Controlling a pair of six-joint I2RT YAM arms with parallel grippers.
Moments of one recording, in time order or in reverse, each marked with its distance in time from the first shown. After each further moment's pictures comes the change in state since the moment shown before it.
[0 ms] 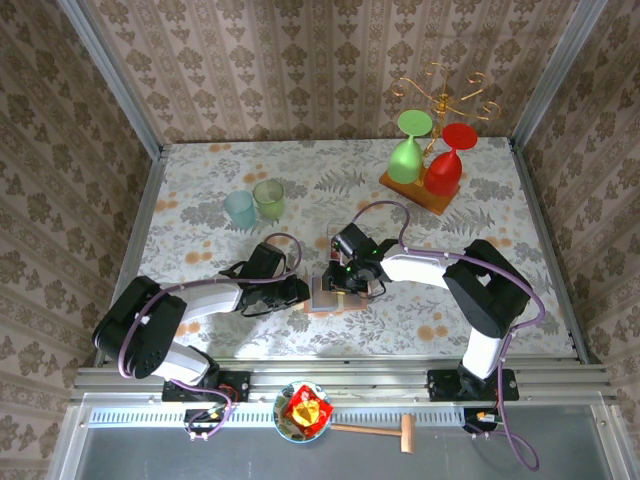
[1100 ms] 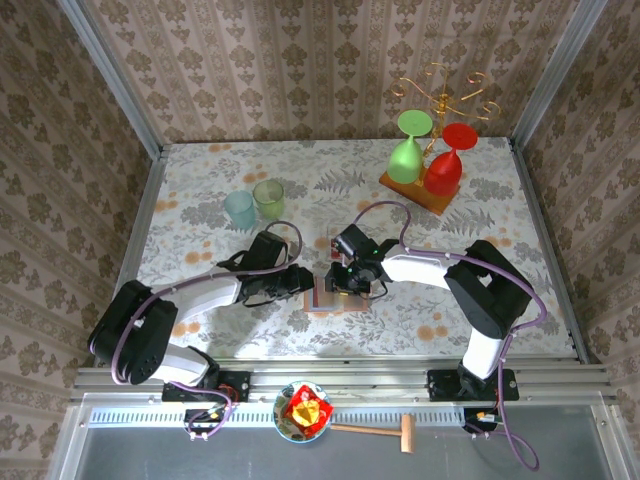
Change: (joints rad) left arm 0.000 -0.037 0.102 -0.090 0.003 0.004; right arm 0.000 -0.008 -0.007 -0.034 0.026 -0.001
